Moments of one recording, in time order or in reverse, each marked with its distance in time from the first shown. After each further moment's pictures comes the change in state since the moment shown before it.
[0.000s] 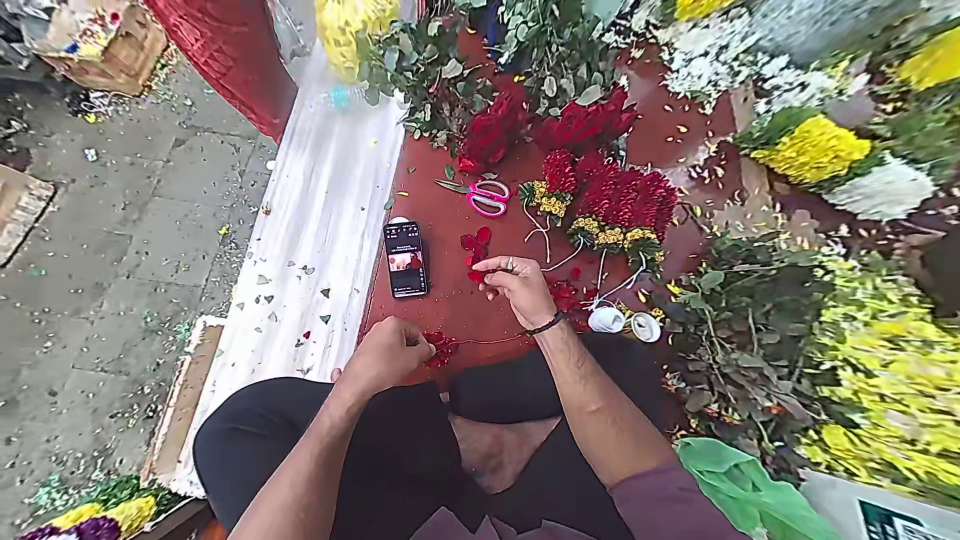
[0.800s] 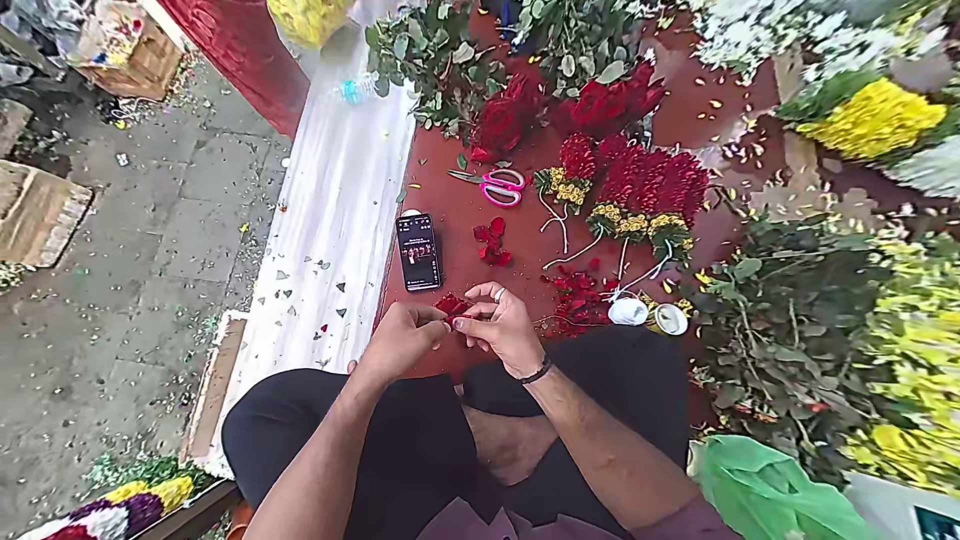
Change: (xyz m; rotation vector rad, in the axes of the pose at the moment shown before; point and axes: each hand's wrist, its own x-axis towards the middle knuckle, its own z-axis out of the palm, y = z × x) left_hand -0.002 0.009 0.003 -0.477 0.116 0.129; right_hand -0.060 -0.007 0.071 0.171 0.016 0.160
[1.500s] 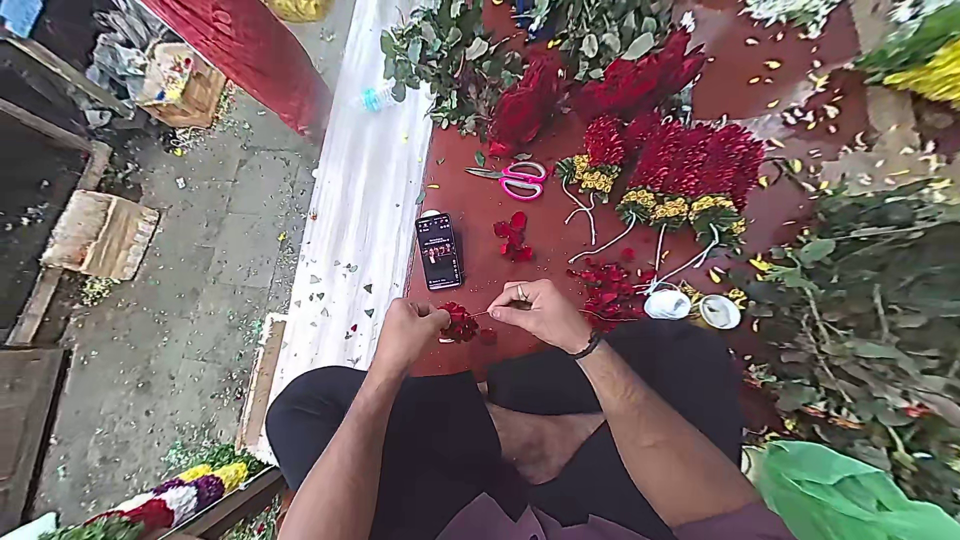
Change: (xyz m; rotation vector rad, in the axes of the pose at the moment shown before) left_hand 0.001 -0.003 -0.014 0.200 0.266 -0.152; right_hand 0.027 0.001 -0.047 -0.432 -0.303 -0.261
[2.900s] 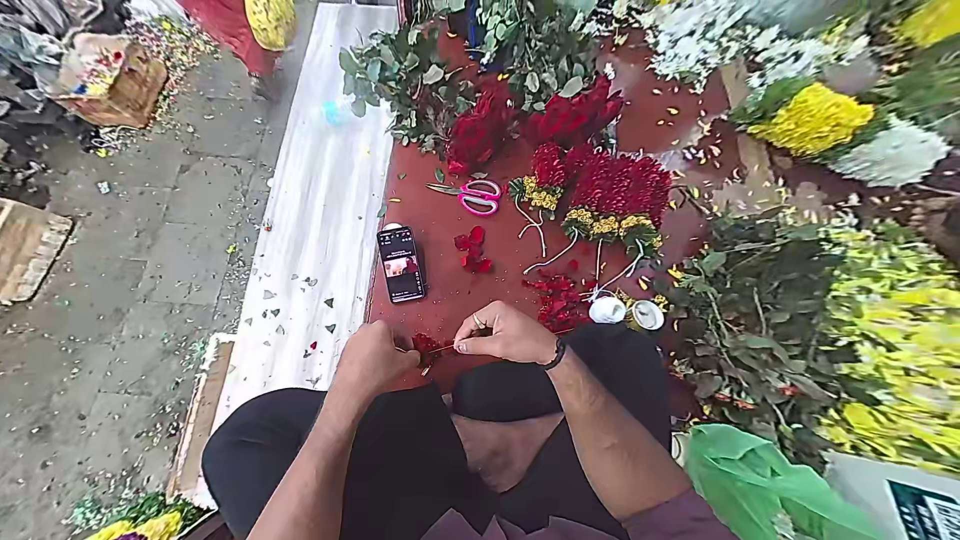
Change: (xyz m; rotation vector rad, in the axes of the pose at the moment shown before) left_hand -0.003 0.001 0.000 0.569 -0.213 0.079; right_hand -0.011 -0.022 -0.014 0.021 -0.263 0.065
